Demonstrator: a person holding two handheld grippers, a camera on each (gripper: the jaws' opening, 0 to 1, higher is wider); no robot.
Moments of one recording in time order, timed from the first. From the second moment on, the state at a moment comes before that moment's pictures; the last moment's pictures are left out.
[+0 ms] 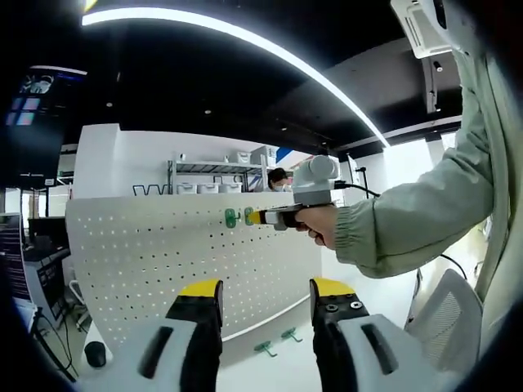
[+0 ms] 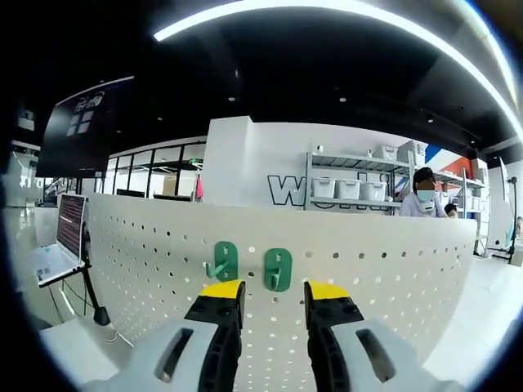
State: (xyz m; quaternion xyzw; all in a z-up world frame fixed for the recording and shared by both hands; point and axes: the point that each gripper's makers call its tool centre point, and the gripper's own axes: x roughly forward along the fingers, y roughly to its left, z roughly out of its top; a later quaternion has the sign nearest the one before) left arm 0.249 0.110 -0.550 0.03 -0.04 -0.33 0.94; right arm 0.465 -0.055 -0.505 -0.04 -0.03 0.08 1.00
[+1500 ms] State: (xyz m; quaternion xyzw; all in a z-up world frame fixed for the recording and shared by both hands) left arm 0.224 0.084 -0.536 0.05 -0.05 -0.36 0.93; right arm 0.340 -0.089 -0.578 -0.04 0.06 0.13 0.99
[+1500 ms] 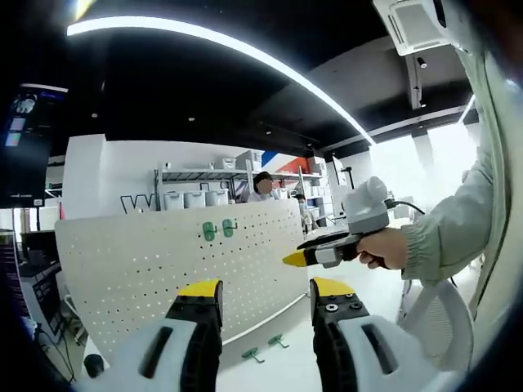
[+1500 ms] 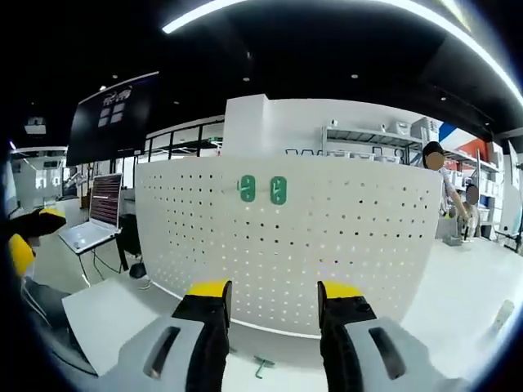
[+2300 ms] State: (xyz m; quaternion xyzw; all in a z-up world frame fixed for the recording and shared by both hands) left arm 0.247 0.090 -0.528 0.07 -0.06 -0.34 0.94; right arm 0.311 -0.120 -0.592 -0.01 0.07 0.12 0.99
